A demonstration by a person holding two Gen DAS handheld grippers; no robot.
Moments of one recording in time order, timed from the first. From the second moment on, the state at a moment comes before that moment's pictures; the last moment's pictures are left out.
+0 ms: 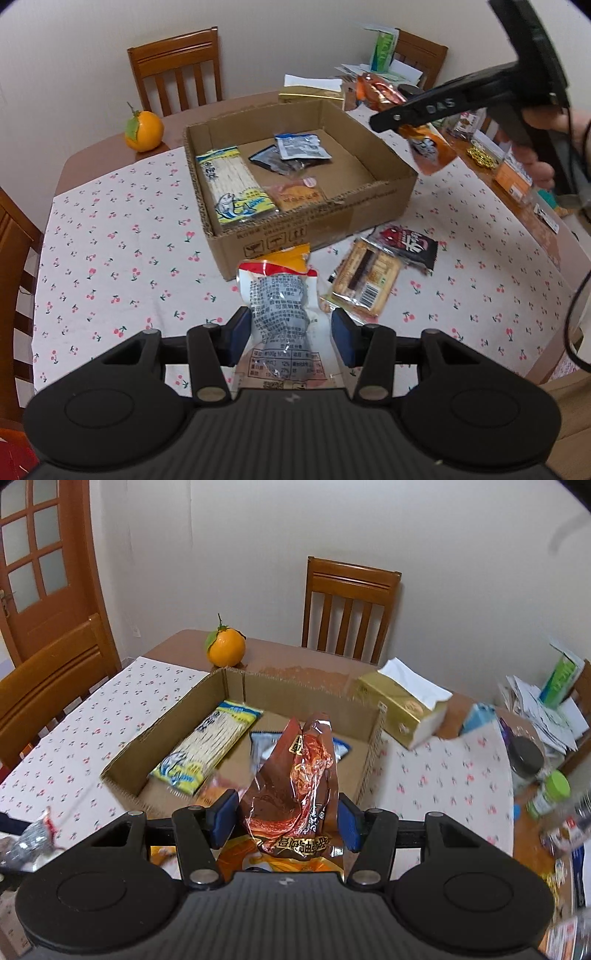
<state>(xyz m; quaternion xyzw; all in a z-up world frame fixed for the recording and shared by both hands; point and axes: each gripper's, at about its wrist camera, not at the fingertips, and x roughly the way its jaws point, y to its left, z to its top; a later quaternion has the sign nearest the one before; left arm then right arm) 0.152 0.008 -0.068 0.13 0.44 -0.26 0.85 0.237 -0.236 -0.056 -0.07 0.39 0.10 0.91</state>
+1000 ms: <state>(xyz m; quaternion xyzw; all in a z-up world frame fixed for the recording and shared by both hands) 0.254 -0.093 -0.037 0.14 0.39 -0.30 0.86 0.143 -0.232 -0.084 -0.04 0.40 0.06 0.92</state>
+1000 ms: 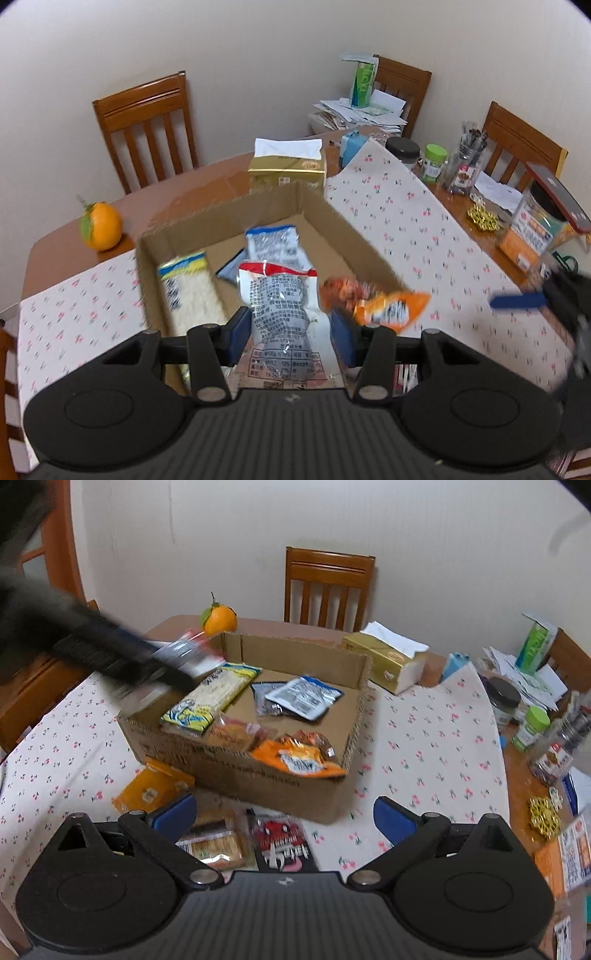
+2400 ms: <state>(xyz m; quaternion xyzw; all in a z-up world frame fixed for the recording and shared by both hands) 0.294 -0.160 -0.101 0.20 0.43 -0.29 0.83 0.120 -0.274 -0.094 0.01 0.42 -0.01 0.91</state>
